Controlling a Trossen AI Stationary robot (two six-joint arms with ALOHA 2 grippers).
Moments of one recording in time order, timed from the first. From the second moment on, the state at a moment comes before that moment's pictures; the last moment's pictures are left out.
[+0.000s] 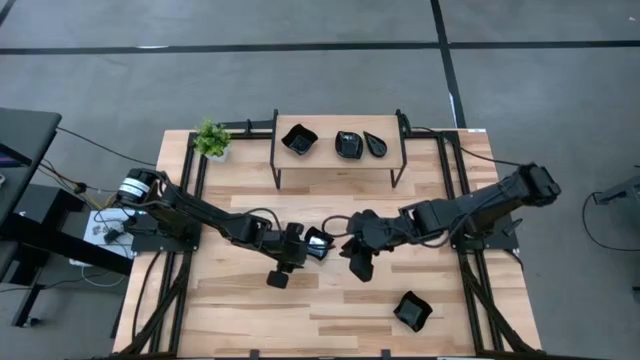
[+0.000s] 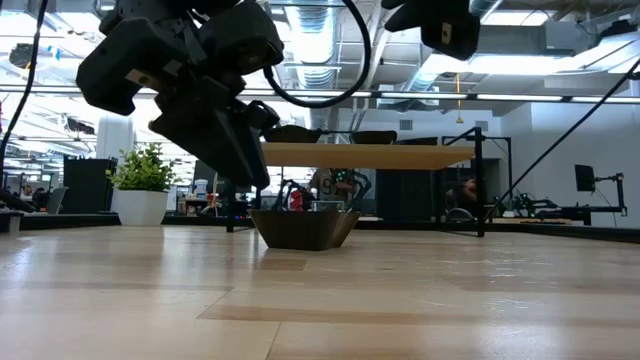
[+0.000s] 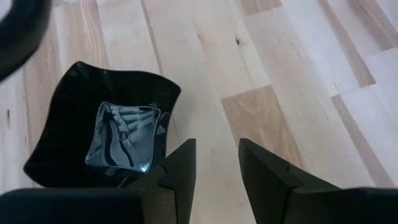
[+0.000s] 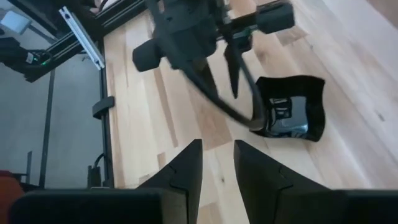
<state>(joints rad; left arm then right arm) -0.30 1.66 0.89 -0.14 -0.02 0.10 0.30 1.41 1.15 -0.43 0.11 0.69</state>
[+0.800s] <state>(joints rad) -0.27 1.66 0.89 -0.08 -0.07 0.18 0.45 1.37 1.15 -0.51 0.13 0.73</state>
